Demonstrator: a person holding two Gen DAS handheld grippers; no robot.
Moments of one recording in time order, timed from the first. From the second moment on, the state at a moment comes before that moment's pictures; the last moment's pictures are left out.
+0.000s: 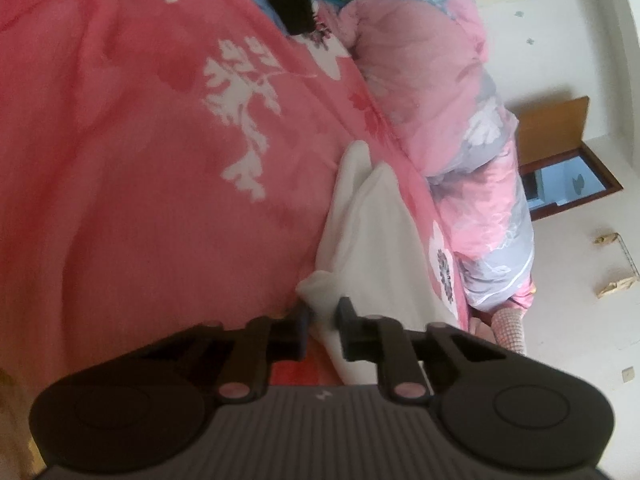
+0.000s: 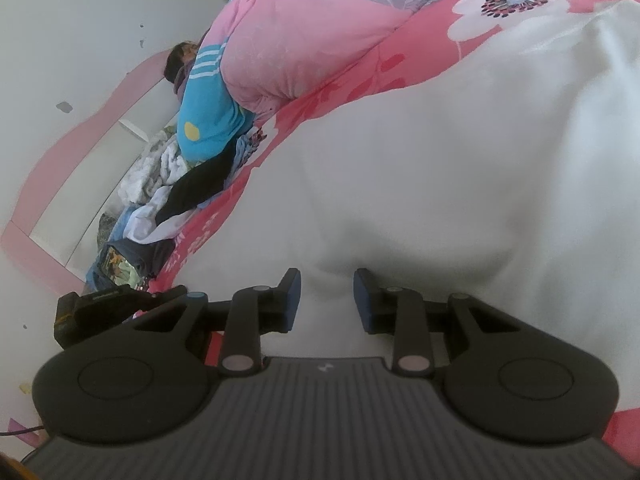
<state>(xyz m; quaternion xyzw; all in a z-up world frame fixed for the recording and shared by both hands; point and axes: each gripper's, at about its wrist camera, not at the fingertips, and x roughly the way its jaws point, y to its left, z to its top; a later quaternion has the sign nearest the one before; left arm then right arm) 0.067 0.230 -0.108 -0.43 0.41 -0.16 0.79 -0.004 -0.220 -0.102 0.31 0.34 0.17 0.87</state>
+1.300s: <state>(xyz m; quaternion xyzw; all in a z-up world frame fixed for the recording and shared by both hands) 0.043 0.132 -0.053 -0.20 0.32 -0.23 0.90 -0.047 -0.254 -0.093 0.35 0.28 0.16 0.88</state>
